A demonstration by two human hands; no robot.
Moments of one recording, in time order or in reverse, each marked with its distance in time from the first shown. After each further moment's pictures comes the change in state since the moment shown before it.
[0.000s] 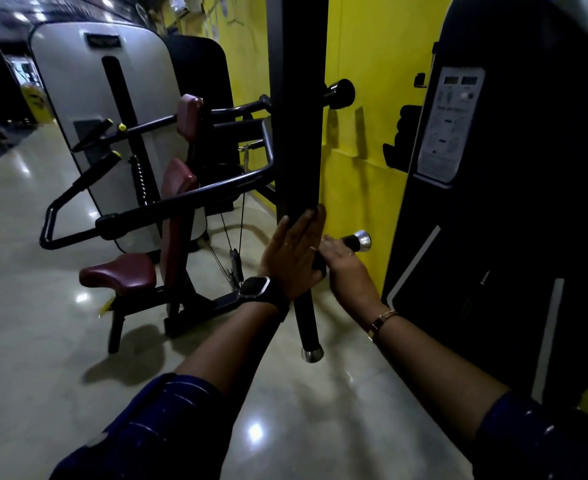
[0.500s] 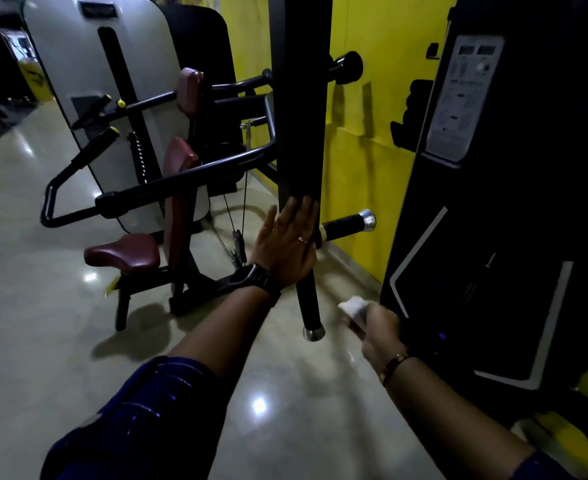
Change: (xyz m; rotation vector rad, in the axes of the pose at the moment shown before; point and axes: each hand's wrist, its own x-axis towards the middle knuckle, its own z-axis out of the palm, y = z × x) left_hand -0.024 -0.007 0.004 -0.219 0.044 -0.012; right_hand -0.091 0.007 0.024 1.129 0.325 1.408
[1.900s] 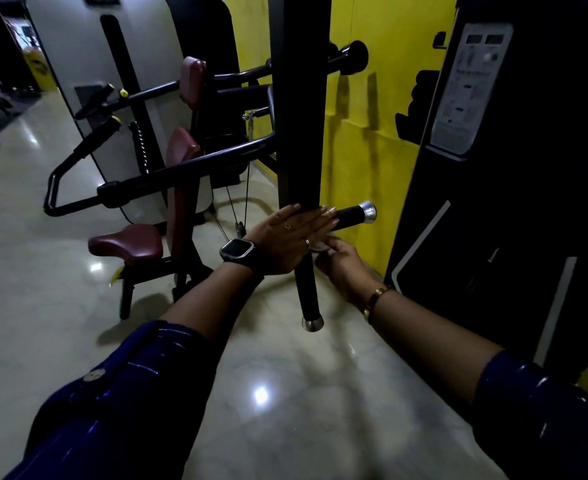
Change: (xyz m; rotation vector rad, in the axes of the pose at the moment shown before) left_hand 0.004 -0.021 -0.008 0.068 -0.196 0.465; right_hand 0.002 -0.044 0.069 -0.311 -0.600 -0.358
